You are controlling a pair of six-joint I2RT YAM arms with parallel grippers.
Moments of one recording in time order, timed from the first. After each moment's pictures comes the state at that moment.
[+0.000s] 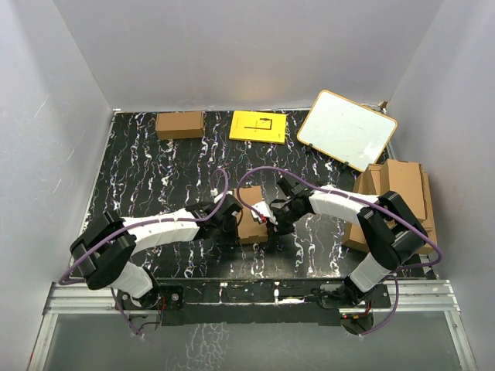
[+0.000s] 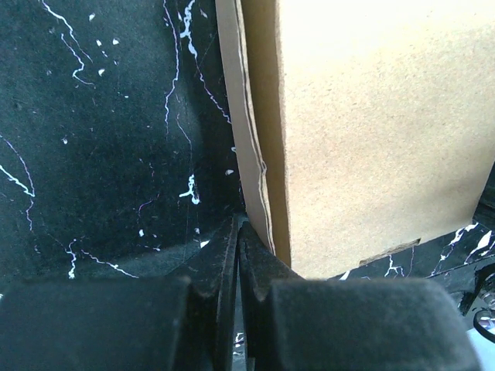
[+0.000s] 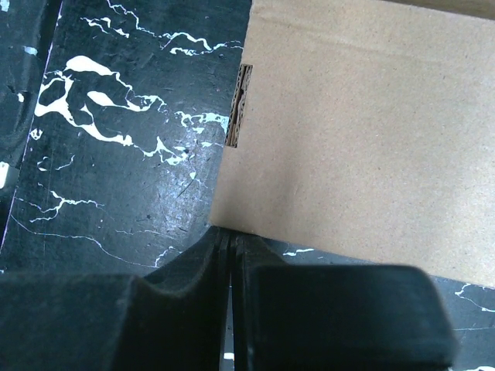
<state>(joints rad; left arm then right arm) -0.92 1.48 0.75 -0.37 -0.05 -0.92 0.59 1.60 0.85 -0.52 -0.80 -1.13</state>
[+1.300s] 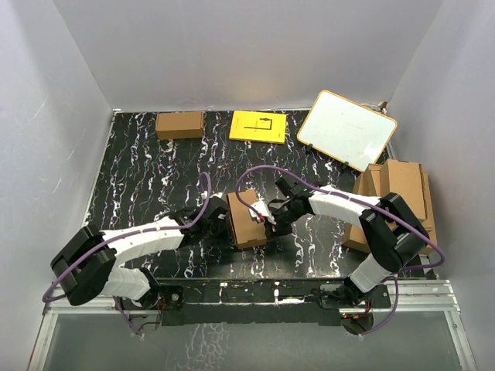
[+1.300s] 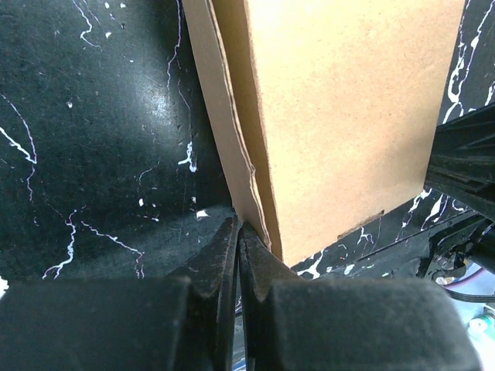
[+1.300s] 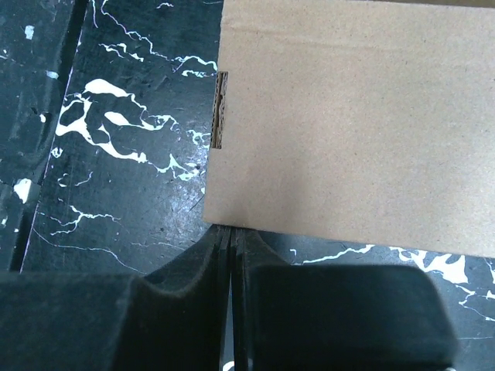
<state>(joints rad) -0.88 1.31 0.62 -0.29 0.03 -0.96 0.61 1.58 0.86 -0.53 -0.82 -1.09</state>
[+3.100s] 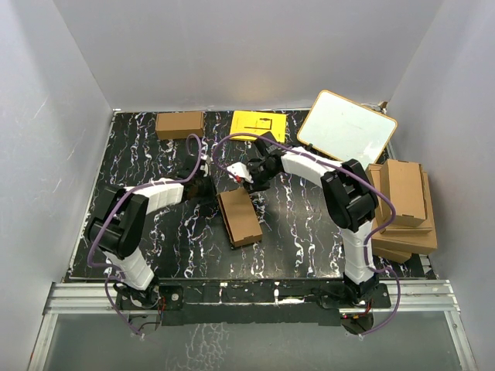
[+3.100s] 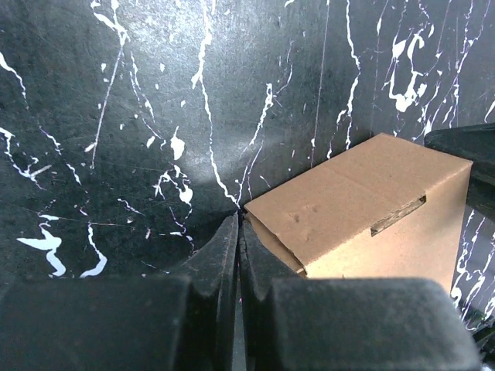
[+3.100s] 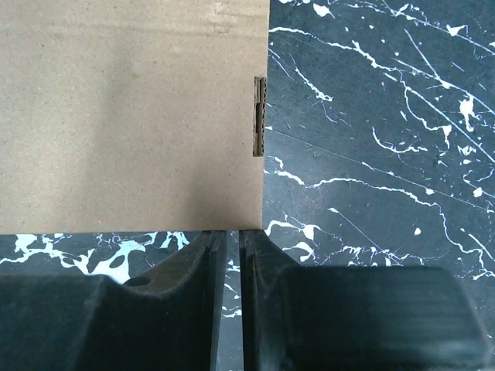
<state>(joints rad) -0.43 1.70 0.88 -0.15 0.20 -0.56 0.54 2.06 1.51 -0.62 -0.70 -1.25</state>
